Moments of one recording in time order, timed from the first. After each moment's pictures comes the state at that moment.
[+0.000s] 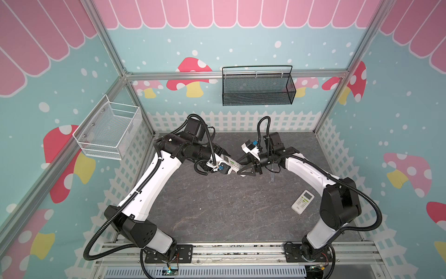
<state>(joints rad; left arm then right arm) -0.47 1.53 1.76 -1.20 0.56 1.73 0.42 1.69 1.36 -0.51 -1.25 -0.57</state>
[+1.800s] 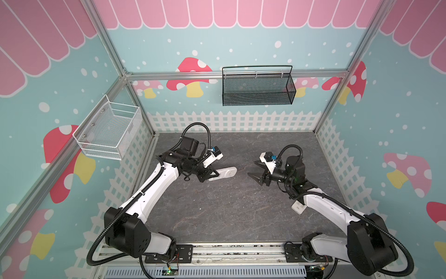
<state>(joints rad) -0.33 1.42 1.23 -0.88 0.63 0.39 0.38 1.27 0.64 0.37 -0.71 -0.09</state>
